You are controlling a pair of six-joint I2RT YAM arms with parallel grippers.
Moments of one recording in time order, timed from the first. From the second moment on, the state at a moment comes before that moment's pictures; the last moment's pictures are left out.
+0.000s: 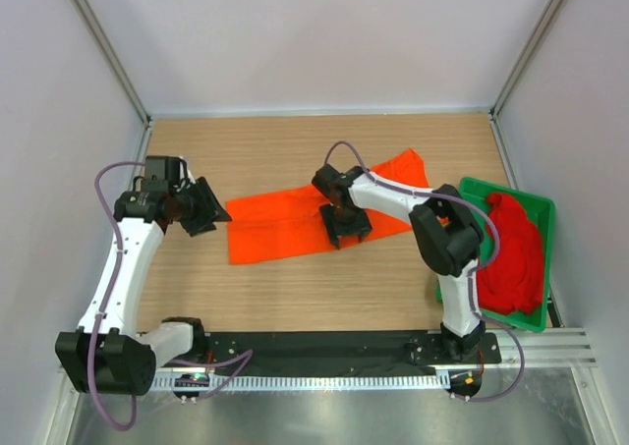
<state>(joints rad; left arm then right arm) -0.04 1.14 1.12 -0.96 0.25 -0.55 0.71 2.06 1.53 -0.90 0.10 0.41</state>
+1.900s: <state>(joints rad) -0.05 1.17 1.07 -0.92 0.22 -0.51 0.63 2.57 2.44 -0.85 0.36 0.28</state>
